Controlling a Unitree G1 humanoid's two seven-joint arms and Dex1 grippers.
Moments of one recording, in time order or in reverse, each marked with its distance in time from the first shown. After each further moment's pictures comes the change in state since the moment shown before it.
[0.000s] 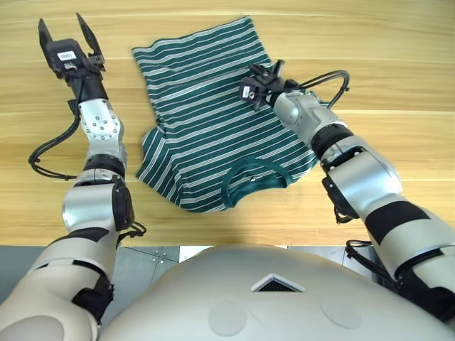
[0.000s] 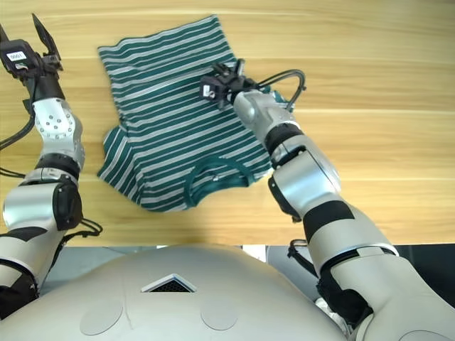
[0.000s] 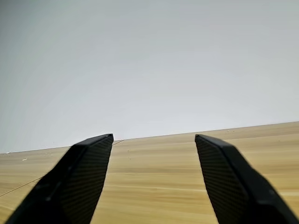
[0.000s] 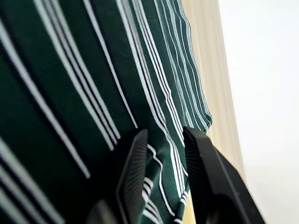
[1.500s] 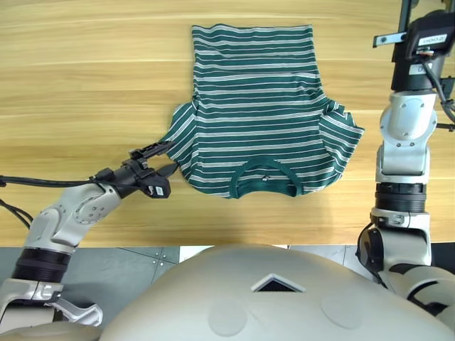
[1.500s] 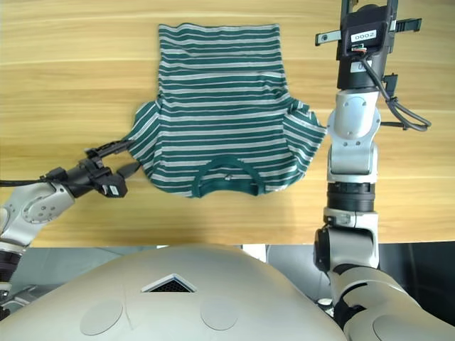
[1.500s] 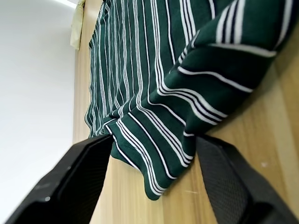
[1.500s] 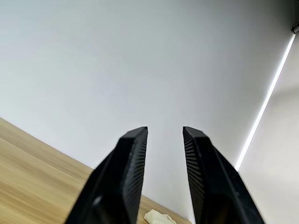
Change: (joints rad) left arm 0.794 0.457 -0.287 -1.185 0.614 0.332 -0.588; right arm 0.600 -0.239 -0.567 -1.269 0.364 -0.110 -0.083
